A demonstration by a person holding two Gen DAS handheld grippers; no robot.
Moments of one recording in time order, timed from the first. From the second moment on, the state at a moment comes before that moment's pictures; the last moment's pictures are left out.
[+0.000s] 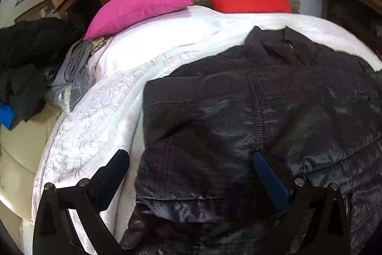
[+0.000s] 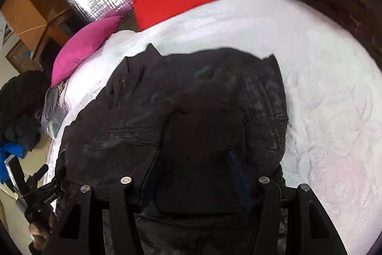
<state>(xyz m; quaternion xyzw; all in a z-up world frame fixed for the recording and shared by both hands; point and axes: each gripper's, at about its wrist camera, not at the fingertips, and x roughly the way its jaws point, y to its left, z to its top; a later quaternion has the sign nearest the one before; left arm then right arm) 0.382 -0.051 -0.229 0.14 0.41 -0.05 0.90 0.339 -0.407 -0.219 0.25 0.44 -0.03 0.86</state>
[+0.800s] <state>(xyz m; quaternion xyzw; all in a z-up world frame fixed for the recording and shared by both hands) 0.381 -0.051 -0.221 0.09 0.42 -0.11 0.90 0.336 -0.453 -0.240 0.38 0.43 0.04 0.82</state>
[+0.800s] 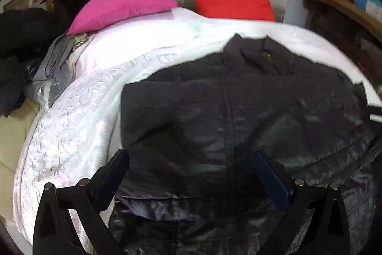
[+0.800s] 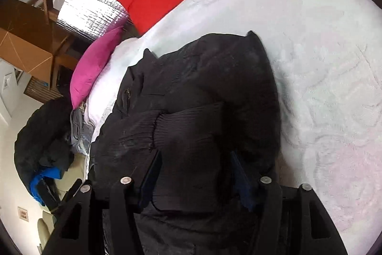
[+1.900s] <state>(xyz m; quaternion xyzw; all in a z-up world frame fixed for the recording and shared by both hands) 0.401 -0.033 -0.236 0.08 0.46 -0.08 0.88 0.354 -0.462 -0.236 0.34 0.39 -0.07 0.85</state>
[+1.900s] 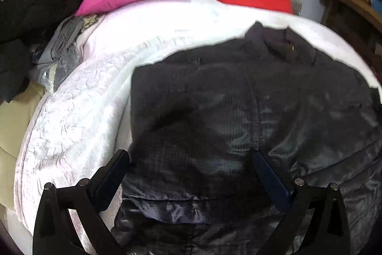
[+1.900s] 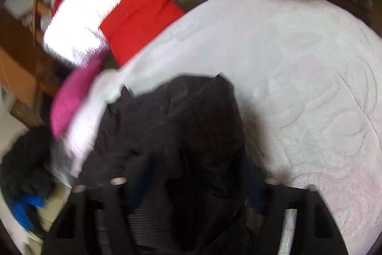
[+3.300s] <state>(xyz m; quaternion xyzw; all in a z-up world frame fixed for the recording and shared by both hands) 0.400 -0.003 -0.238 0.06 0.47 -0.04 0.88 0.344 -0.322 -0.207 0.11 0.44 -0.01 0.89</state>
